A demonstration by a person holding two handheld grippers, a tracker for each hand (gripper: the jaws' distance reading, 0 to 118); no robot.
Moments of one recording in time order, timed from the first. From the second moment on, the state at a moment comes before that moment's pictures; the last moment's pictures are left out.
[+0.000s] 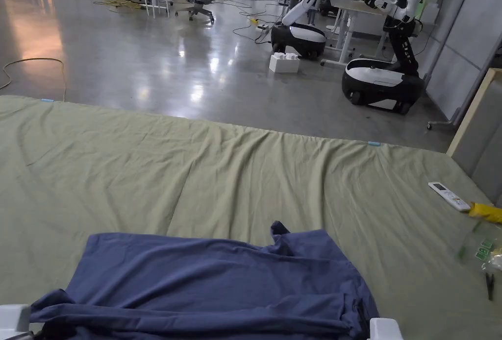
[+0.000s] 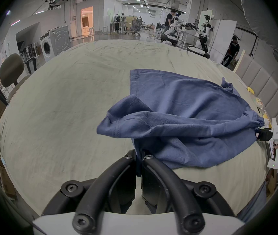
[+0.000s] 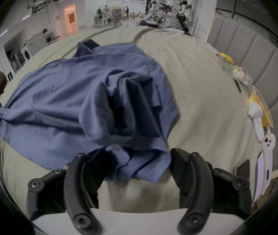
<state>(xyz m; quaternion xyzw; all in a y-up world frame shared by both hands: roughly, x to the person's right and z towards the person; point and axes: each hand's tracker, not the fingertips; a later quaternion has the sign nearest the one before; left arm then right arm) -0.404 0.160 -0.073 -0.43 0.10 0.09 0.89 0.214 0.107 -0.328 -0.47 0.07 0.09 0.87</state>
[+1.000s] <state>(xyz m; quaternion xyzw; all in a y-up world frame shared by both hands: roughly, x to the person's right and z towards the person) -0.429 0.236 -0.068 -0.35 0.08 0.10 0.93 0.207 0.240 -0.299 -0.42 0.09 0.08 0.90</state>
